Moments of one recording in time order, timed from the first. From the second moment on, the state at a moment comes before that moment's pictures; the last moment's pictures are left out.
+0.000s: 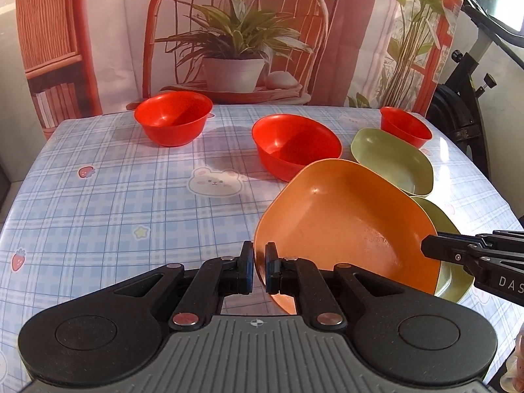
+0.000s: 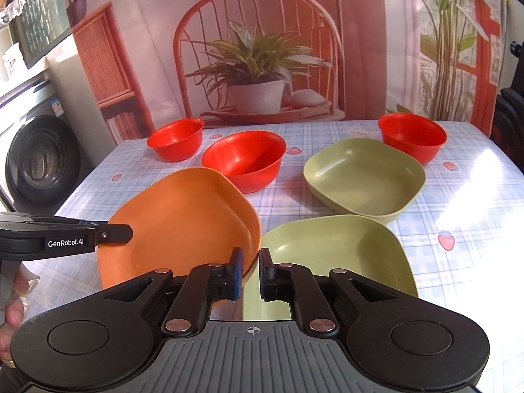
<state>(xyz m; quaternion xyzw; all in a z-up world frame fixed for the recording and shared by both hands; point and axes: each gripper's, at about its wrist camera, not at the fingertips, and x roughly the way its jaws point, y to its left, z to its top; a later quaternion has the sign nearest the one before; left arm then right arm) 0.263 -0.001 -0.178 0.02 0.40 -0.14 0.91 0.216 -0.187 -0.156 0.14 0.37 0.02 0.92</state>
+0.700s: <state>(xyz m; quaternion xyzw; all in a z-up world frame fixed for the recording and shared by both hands) 0.309 -0.124 -0.205 0.11 0.41 -0.22 0.88 0.173 -0.262 -0.184 0.20 0.38 -0.08 0.90</state>
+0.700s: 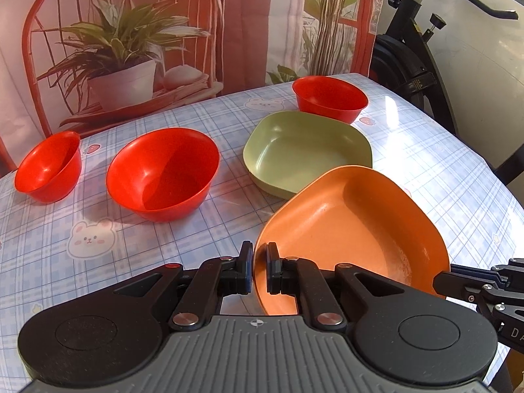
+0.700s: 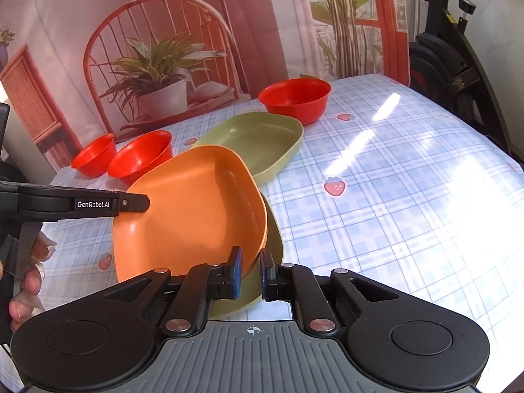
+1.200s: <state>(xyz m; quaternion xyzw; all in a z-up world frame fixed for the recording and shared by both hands) 0.305 -0.124 -0.217 0.13 0.42 -0.23 0.87 0.173 -0.272 -0.182 0.19 0.38 -0.08 0.90</state>
